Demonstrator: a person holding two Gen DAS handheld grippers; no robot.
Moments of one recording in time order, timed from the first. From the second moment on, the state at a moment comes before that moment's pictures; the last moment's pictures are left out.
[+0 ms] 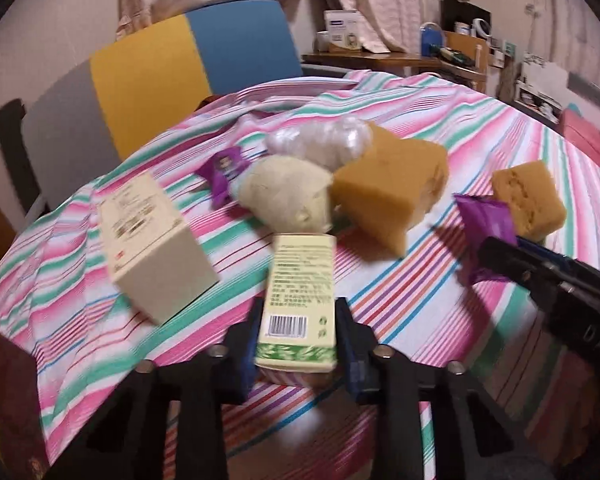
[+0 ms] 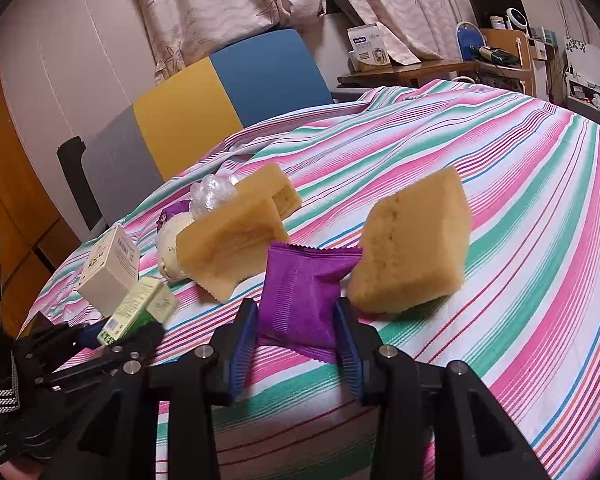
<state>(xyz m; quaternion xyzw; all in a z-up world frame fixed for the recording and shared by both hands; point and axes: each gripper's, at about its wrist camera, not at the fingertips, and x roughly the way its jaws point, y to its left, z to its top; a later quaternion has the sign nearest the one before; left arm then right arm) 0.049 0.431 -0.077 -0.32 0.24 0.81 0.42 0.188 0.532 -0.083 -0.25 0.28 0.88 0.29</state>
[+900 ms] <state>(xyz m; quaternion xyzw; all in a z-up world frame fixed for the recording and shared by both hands) 0.121 0.288 -0.075 -0.30 0.11 0.86 0.40 0.176 0.513 -0.073 -0.27 0.21 0.88 0.32</state>
